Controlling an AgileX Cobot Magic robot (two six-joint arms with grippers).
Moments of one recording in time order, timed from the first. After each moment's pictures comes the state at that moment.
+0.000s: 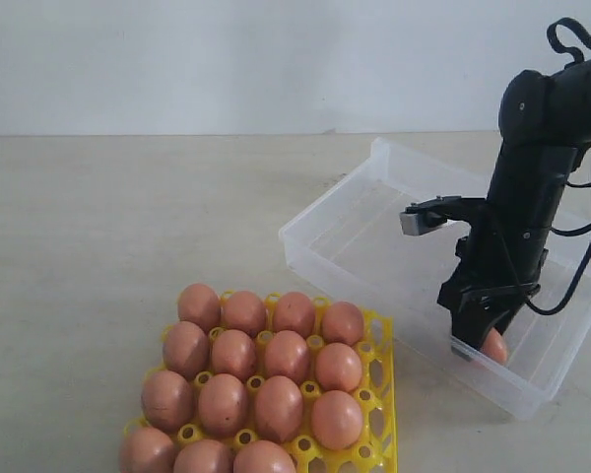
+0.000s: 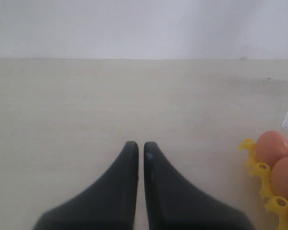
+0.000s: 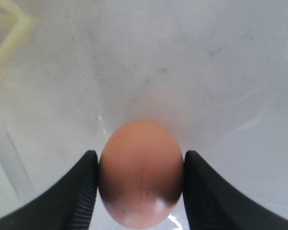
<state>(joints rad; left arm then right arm) -0.03 0.00 0.00 -0.18 0.32 0.14 0.08 2.03 -1.29 0.23 1.18 -0.63</state>
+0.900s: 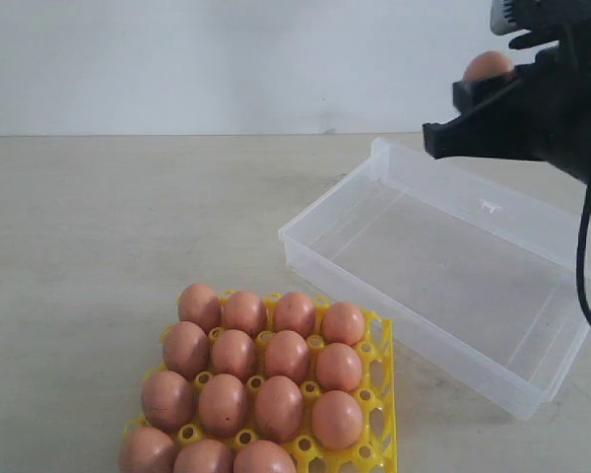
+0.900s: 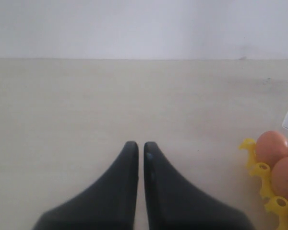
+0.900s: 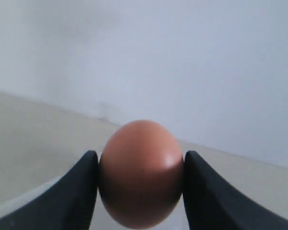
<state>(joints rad) -0.03 0.00 0.00 -0.18 0.32 0.14 0.41 1.28 -0.64 0.89 -0.49 -0.90</state>
